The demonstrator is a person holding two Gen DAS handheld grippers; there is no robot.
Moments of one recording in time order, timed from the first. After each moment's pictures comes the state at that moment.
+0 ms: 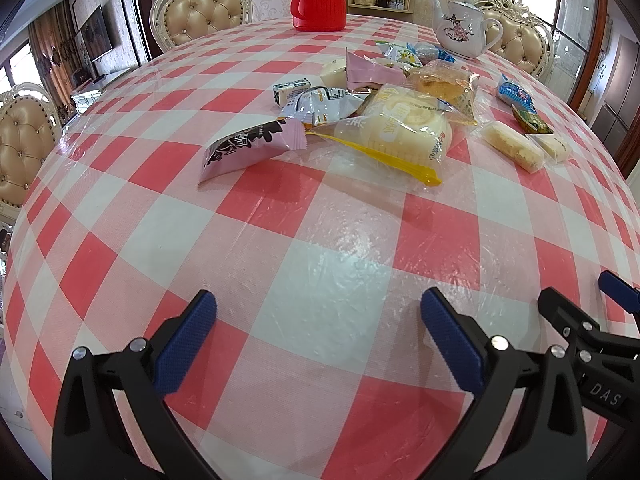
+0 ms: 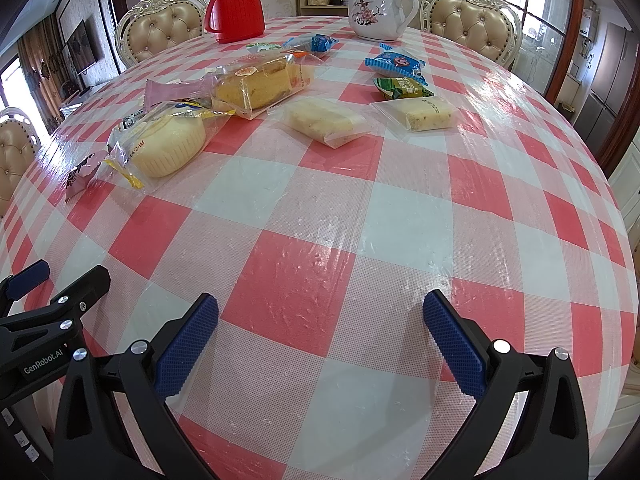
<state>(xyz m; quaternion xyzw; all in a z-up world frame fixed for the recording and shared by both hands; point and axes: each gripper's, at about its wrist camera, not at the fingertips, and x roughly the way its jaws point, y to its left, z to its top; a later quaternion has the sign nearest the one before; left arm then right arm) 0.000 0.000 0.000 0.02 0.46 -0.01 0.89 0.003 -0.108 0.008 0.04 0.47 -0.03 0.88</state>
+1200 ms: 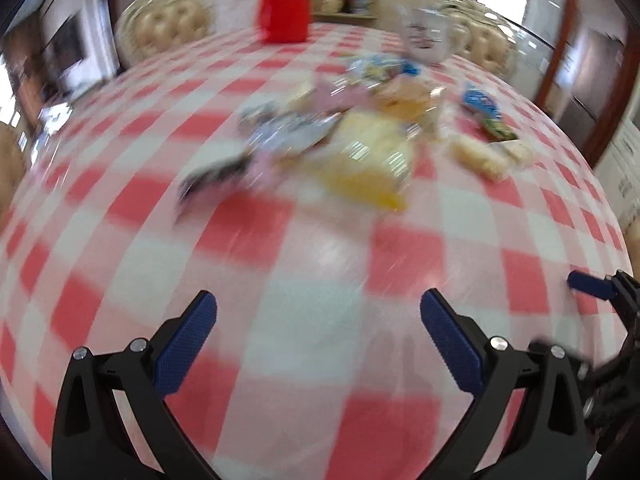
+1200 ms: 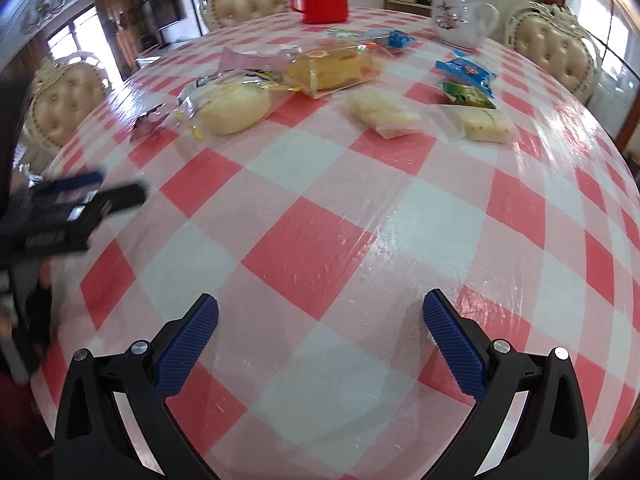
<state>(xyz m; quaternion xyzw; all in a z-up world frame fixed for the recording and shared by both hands) 0.018 -0.012 0.021 0.03 0.45 -0.09 0.89 -0.014 -0.124 0.009 -0.02 0.48 0.12 0.87</state>
